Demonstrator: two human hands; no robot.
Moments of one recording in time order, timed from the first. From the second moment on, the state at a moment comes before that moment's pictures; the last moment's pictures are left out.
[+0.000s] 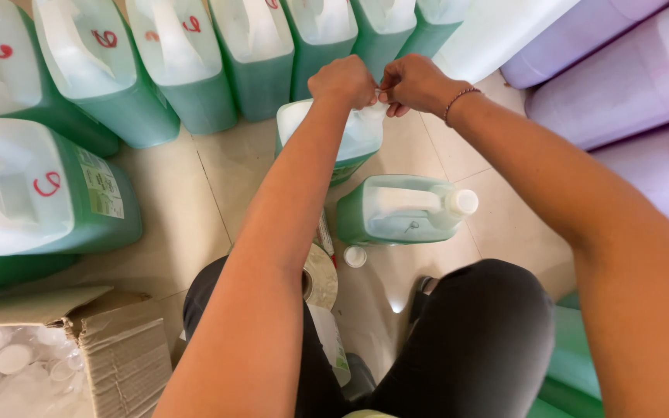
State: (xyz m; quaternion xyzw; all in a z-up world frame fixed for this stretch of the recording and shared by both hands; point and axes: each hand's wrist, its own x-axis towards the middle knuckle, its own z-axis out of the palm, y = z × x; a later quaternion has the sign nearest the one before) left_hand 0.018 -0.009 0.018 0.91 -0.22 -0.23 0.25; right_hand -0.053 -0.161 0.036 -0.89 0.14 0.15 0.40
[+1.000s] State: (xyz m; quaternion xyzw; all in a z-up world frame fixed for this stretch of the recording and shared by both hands) left_hand 0.032 -0.018 -0.001 0.87 -0.25 -0.29 0.32; right_hand -0.036 -0.171 0.024 -0.88 0.16 0.17 0.42
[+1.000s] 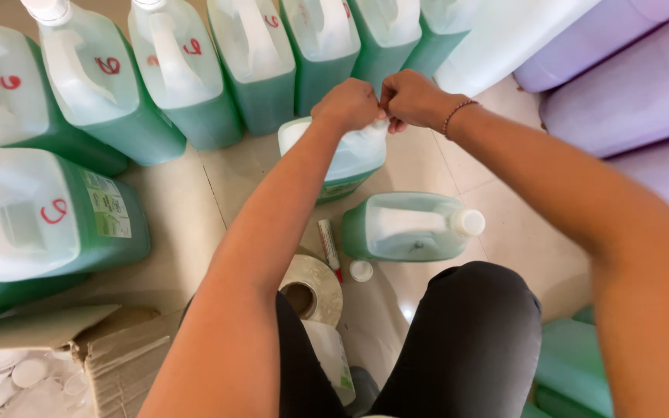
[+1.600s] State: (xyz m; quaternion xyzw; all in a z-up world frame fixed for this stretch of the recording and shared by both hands) left_hand -0.132 0.097 -0.053 0.80 -0.42 -0.15 0.40; right_hand -0.197 -0.093 -0.009 -0.91 0.05 0.06 0.41
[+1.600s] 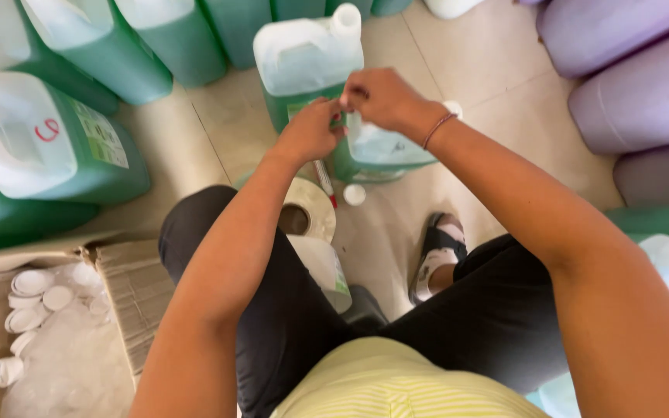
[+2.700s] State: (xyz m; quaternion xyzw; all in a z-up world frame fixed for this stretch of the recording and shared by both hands) left_hand -0.292 0.078 -0.321 0.85 -0.16 -0.43 0.28; right_hand -0.299 -0.054 -0.292 -0.93 0.10 0.27 0.25
